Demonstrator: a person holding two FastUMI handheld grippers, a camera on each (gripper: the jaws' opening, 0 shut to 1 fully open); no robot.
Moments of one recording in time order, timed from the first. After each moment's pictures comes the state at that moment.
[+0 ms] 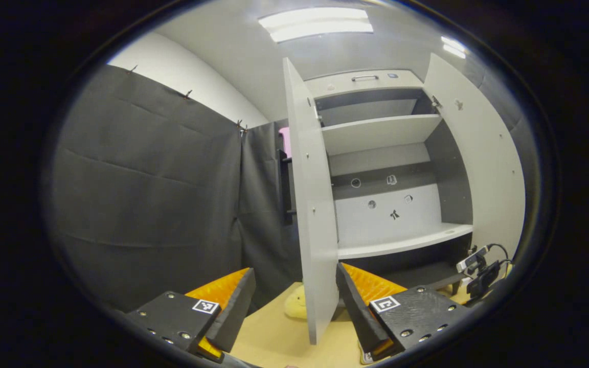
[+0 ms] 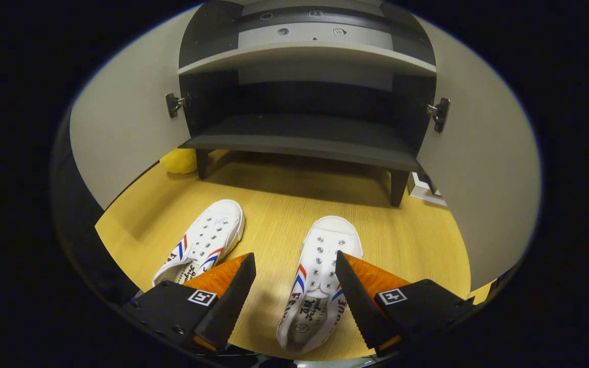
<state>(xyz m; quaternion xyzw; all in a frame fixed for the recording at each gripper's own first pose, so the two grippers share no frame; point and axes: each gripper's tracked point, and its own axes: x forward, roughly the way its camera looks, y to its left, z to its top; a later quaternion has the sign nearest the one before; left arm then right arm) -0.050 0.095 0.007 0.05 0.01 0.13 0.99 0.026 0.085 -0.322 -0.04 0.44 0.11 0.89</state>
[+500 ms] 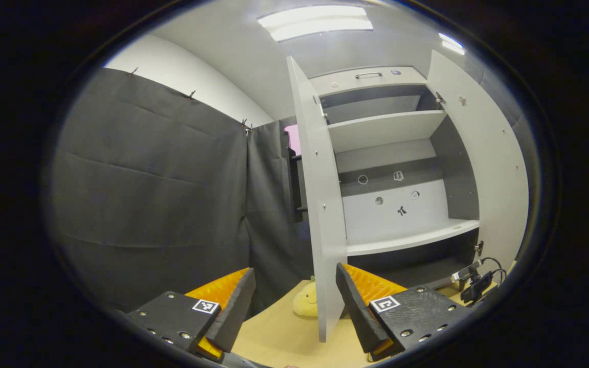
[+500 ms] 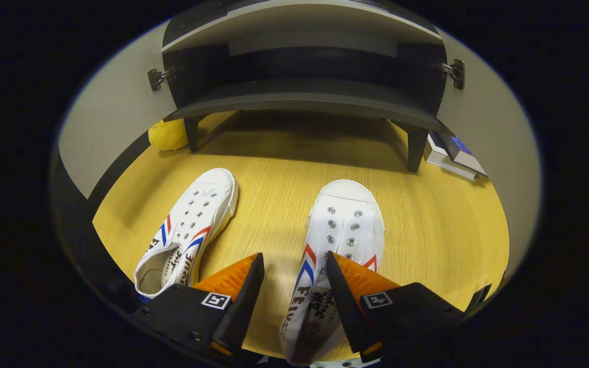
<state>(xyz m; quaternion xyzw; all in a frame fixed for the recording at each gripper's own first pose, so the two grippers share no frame) -0.060 0.106 0.005 0.05 0.02 0.15 0.99 0.017 0.091 -0.368 -0.03 0.51 0.11 0.85</state>
